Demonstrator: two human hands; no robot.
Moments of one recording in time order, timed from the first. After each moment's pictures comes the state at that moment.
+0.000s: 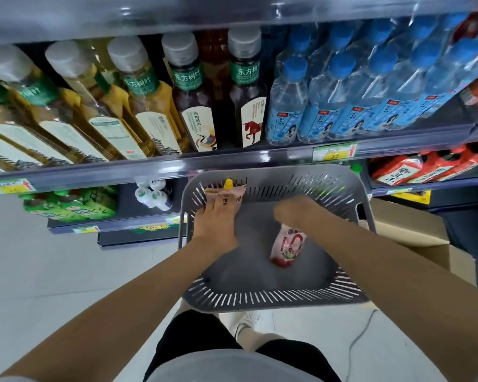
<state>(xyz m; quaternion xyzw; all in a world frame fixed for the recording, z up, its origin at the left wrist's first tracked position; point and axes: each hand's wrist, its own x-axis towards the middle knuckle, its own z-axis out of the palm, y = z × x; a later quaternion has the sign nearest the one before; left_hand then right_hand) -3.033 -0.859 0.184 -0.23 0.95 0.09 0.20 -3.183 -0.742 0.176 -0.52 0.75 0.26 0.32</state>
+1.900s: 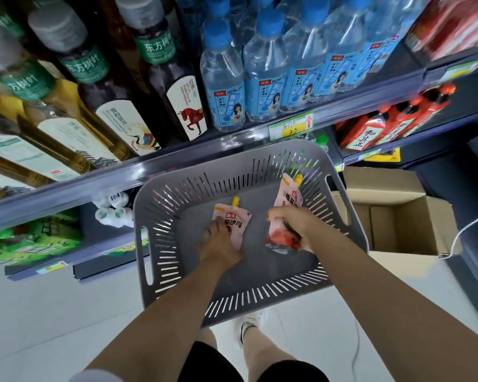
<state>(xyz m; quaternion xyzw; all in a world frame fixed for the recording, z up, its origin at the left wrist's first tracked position) -3.044 -0.809 0.061 -0.29 0.89 0.21 0.28 -3.153 -0.664 0.146 0.25 0.69 -0.49 0.46</state>
